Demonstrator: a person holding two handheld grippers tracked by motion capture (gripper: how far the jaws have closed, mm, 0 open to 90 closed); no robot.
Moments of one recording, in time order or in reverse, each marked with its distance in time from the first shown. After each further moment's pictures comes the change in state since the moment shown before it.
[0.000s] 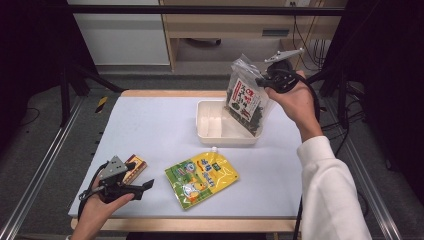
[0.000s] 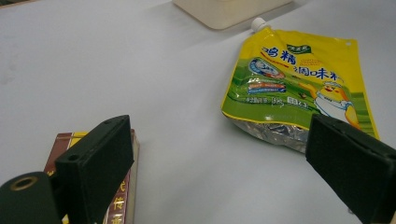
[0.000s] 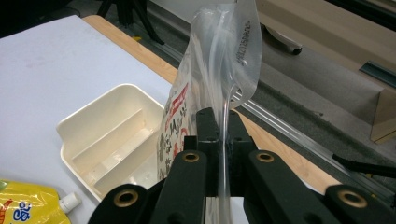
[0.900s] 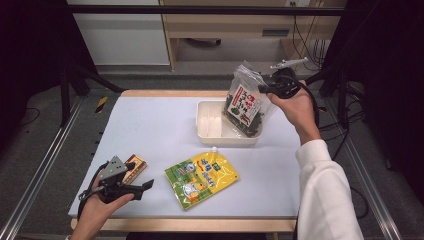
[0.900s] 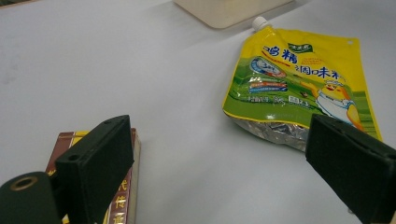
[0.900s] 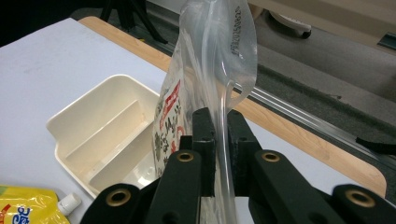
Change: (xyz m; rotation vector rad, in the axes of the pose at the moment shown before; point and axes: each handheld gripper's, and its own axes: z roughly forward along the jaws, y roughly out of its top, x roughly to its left) left arm 0.001 0.000 0.000 0.003 0.003 0.003; right arm -0.016 -0.029 0.017 0.002 0.034 0.113
